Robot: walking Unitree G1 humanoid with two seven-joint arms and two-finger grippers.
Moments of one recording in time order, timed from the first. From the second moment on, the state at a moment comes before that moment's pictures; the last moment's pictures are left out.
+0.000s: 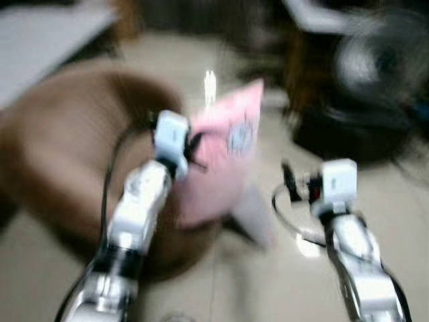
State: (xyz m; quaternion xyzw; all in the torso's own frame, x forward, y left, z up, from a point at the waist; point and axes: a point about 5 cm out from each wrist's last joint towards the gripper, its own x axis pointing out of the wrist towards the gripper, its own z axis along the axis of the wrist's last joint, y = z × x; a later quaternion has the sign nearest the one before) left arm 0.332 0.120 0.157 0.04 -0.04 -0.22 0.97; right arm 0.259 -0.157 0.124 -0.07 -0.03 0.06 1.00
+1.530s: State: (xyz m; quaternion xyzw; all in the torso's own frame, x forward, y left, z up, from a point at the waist) left arm 0.383 0.069 0.136 0.13 0.09 -0.23 0.96; right arm 0.234 -0.135 0.105 -0.09 0.01 0.21 0.97
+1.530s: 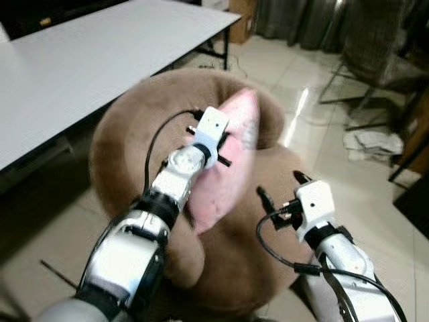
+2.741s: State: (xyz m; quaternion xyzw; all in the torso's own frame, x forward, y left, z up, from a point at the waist) left arm 0.395 0.160 0.140 0.11 0.07 0.02 0.99; right arm 0.219 -0.134 0.103 -0.08 0.02 0.29 0.95
